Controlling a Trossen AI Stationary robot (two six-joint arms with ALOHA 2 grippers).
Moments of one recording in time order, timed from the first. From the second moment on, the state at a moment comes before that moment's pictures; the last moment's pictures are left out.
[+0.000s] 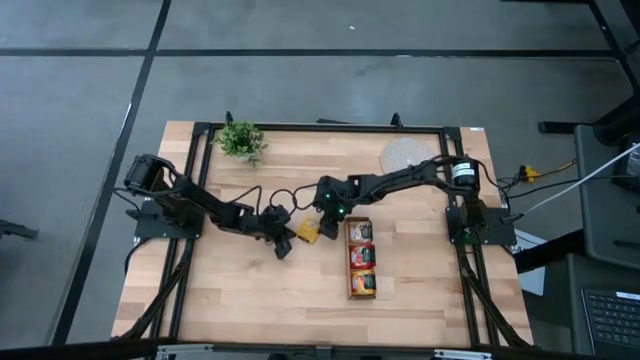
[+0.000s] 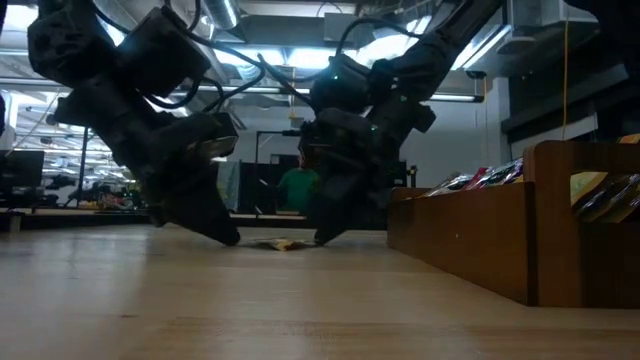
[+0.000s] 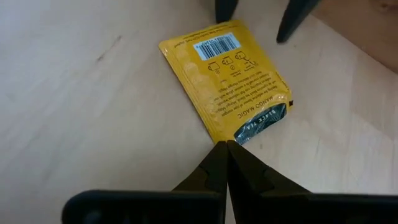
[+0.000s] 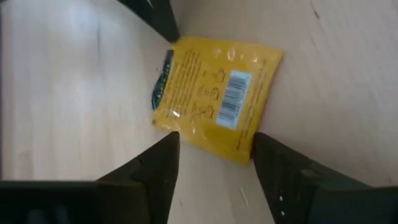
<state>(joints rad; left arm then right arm) -0.17 1.65 0.47 0.38 -0.21 -0.72 -0.09 2.05 1.21 -0.14 -0.40 0.35</state>
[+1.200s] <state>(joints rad) -0.14 1.65 0.48 0.39 -0.15 -0.62 -0.10 2.08 1.21 -0.09 -0.42 0.30</state>
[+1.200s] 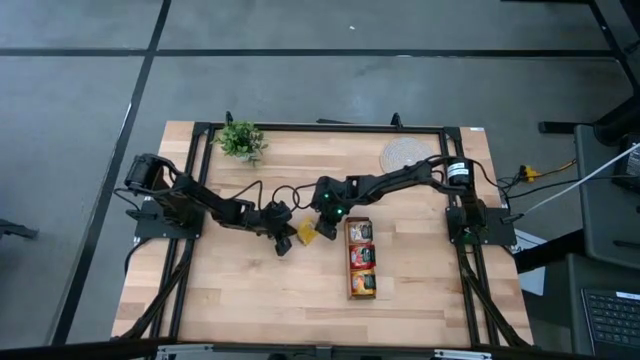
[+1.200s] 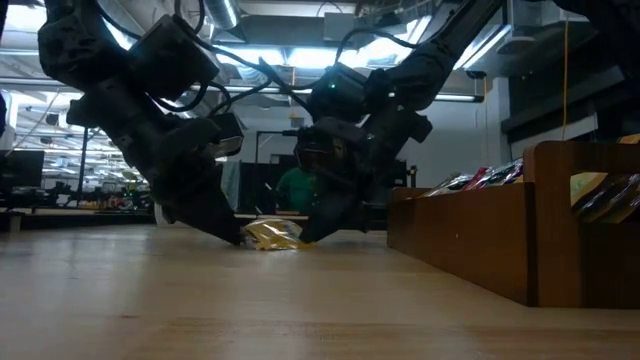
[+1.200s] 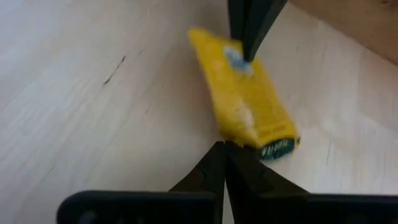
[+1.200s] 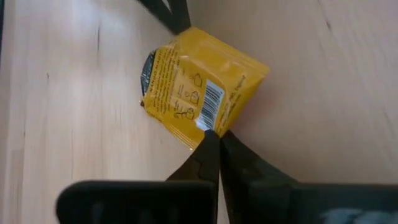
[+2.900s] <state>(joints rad) 0.02 1.25 0.30 1.01 -0.35 -0.28 -0.12 1.62 1.21 -0.09 0.07 0.10</state>
